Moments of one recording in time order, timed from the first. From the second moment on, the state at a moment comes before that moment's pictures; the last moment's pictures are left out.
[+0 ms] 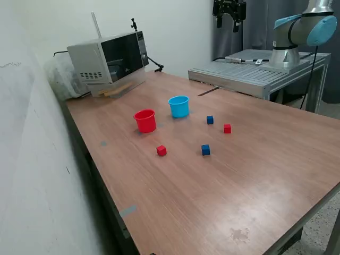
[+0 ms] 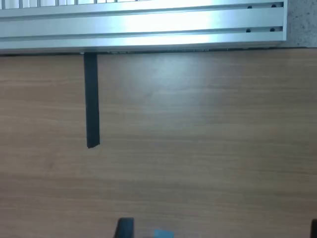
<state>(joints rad) -0.16 -1.73 1.90 -1.73 -1.78 3.00</state>
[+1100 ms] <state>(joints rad) -0.15 -1.66 1.91 -1.89 -1.63 2.99</state>
